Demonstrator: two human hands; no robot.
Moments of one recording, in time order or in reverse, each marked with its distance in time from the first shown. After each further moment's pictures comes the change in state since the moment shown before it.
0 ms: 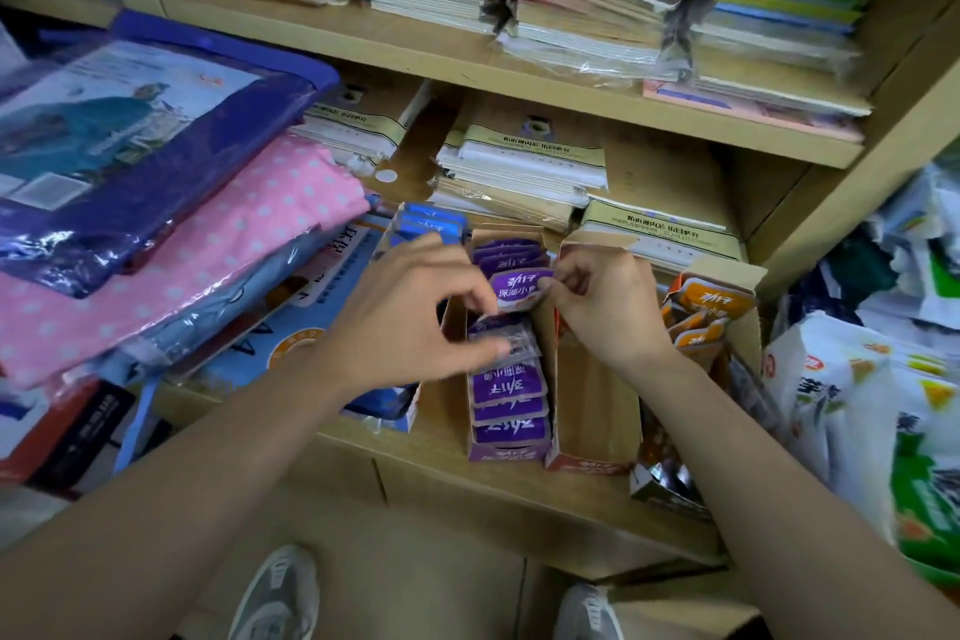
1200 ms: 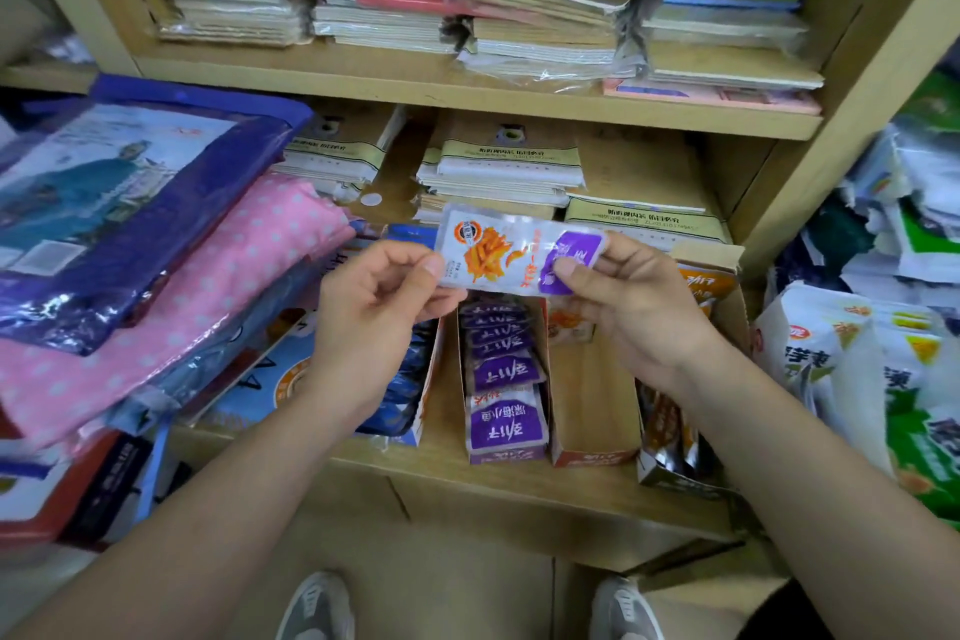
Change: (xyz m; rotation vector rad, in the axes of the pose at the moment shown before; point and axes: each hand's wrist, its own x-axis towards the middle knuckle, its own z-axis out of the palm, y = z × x) left_hand 0.000 0.033 -0.008 -0.897 0.391 -0.602; right_hand -0.021 -0.018 -0.036 1.199 -0.063 0.410
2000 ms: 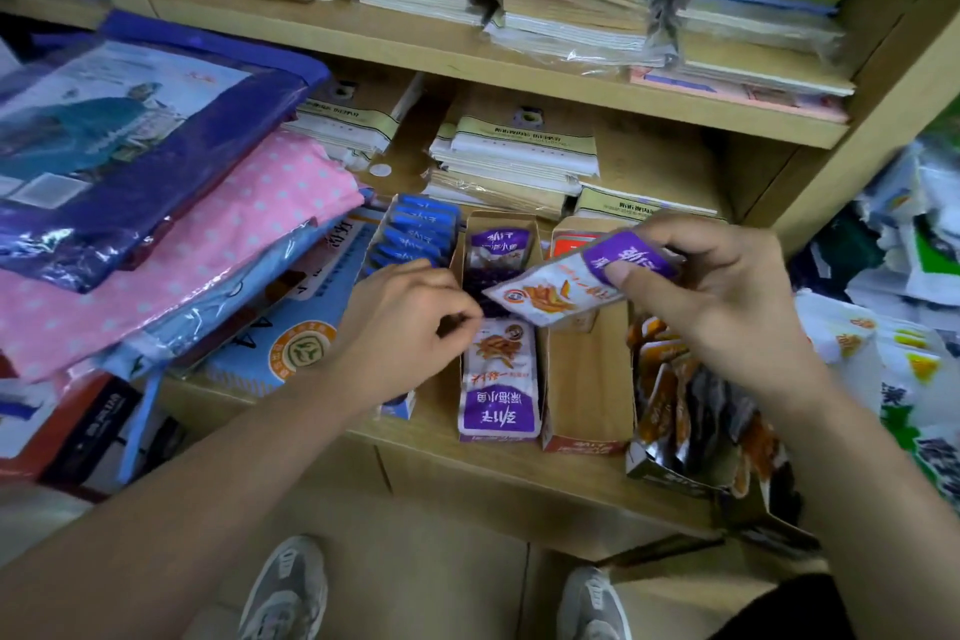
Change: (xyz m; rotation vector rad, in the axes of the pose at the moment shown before) left_hand 0.001 -0.035 -0.012 1.074 -0.295 0.611; right_hand -0.031 -0.044 -0.020 -0.625 -0.191 -0.469
